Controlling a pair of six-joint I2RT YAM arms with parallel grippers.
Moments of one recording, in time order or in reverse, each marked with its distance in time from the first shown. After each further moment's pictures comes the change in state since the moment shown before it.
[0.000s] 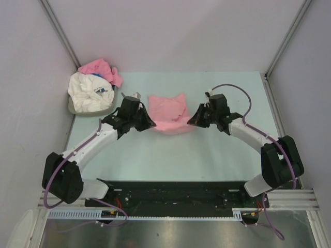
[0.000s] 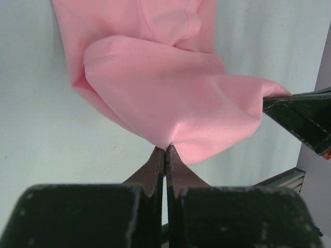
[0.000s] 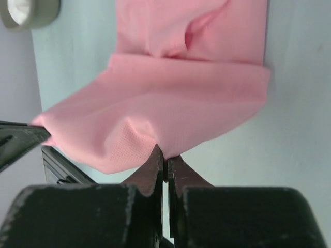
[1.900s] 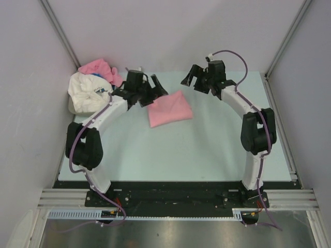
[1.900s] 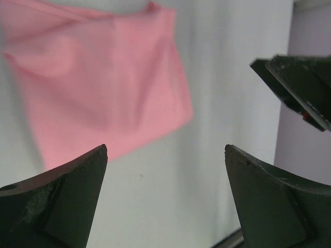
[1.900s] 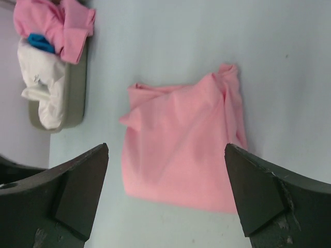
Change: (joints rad) left arm 0.153 0.443 0.501 0.021 0.041 0.036; right arm -0.149 0.571 0.794 -0.067 0.021 -0.090
